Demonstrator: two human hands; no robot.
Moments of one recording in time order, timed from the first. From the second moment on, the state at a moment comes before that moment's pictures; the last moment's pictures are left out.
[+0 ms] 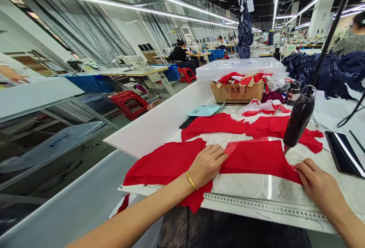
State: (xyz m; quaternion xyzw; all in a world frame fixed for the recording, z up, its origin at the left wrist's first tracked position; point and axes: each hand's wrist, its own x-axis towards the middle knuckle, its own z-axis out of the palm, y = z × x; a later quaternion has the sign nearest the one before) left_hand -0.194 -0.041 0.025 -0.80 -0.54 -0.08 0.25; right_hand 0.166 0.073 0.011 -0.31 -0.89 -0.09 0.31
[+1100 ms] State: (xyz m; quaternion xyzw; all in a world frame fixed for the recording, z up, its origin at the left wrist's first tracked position) left_hand -0.180 -0.039 0.015 -0.81 -0.52 -0.11 0.25; right_hand 0.203 0.048 0.007 -0.40 -0.87 -0.02 0.28
